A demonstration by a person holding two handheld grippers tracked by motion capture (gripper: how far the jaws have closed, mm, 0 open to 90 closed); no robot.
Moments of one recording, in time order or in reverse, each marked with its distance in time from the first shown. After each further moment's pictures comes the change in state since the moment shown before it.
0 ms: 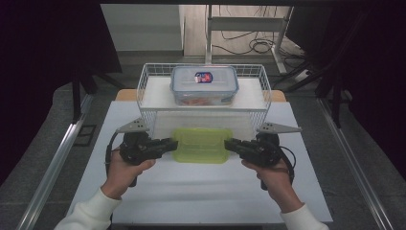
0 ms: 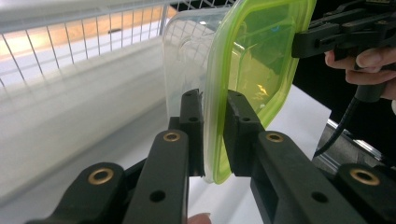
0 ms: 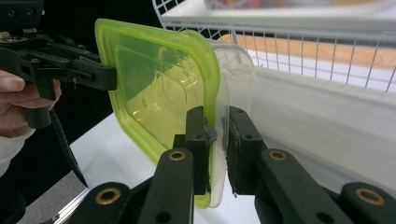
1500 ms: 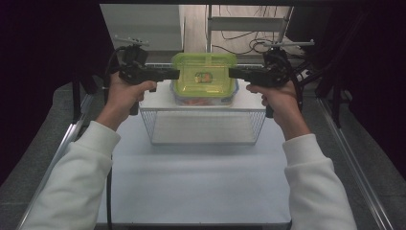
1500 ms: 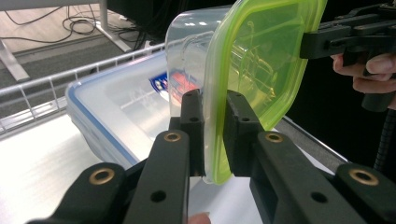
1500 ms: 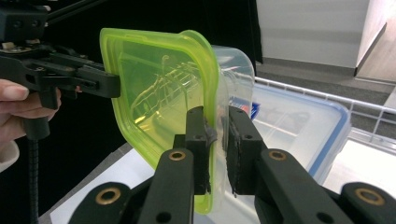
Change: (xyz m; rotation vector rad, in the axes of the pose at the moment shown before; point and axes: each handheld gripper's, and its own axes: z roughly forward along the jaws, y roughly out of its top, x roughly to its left) left arm 0.050 0.163 -0.006 -0.040 0.030 -0.003; right arm -0.033 0.170 0.005 -0.056 -0.032 -0.037
